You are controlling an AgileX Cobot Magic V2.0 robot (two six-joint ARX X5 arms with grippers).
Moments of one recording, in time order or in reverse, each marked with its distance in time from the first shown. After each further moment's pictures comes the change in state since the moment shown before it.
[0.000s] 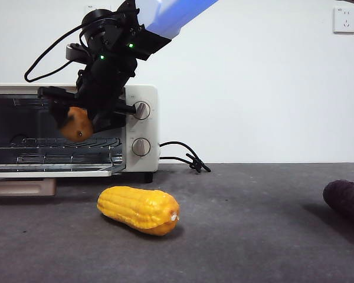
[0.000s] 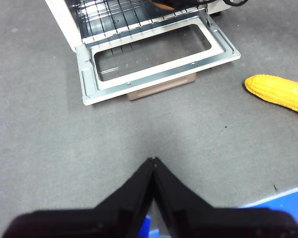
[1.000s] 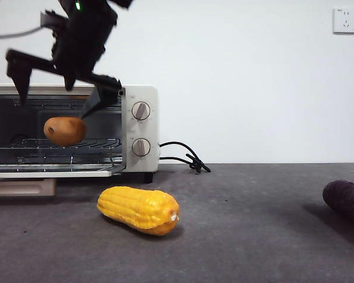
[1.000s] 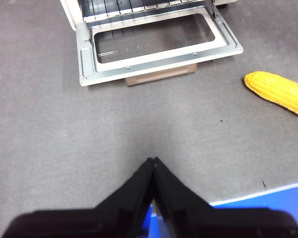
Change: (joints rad) left arm 0.000 0.000 0.000 -0.040 0.000 -0.103; right arm 0.090 0.000 0.278 -0.478 0.019 0.097
